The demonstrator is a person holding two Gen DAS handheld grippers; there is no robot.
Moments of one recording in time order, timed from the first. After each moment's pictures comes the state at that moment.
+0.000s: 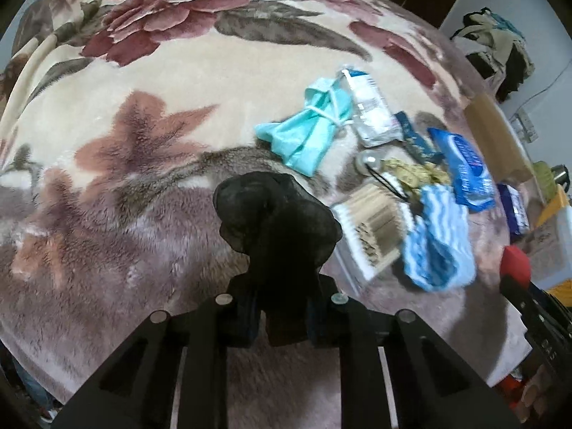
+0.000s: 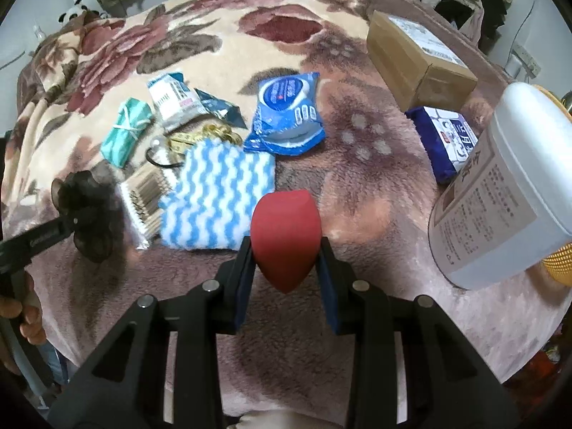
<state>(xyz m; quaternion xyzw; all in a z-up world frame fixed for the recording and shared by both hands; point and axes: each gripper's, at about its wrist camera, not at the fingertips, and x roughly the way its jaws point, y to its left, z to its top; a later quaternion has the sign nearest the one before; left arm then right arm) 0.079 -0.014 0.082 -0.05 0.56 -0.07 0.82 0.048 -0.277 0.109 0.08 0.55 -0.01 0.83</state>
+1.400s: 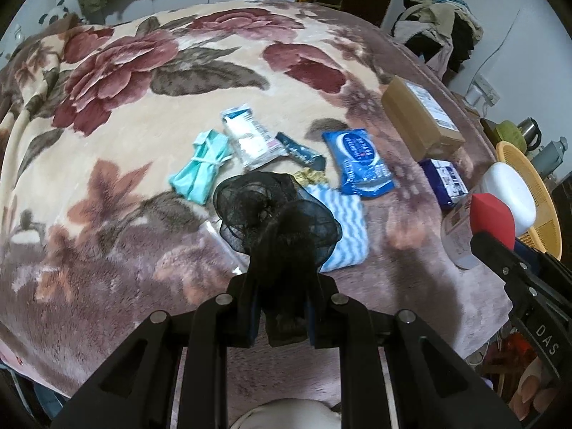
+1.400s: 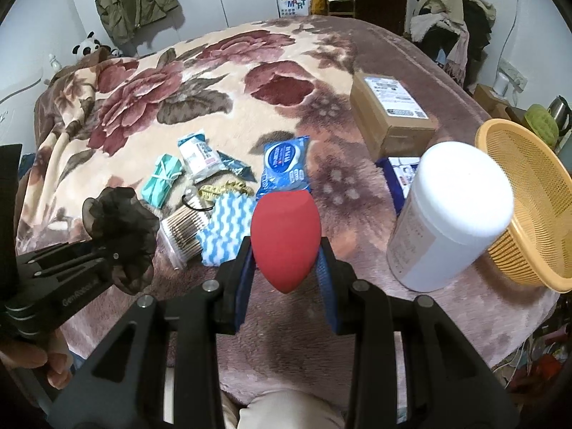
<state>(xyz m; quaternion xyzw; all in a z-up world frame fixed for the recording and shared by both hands) 0.043 -0.104 0.164 0.02 0.53 -0.14 0.84 0.022 -0.297 0.186 0.09 0.49 -0.01 0.87</state>
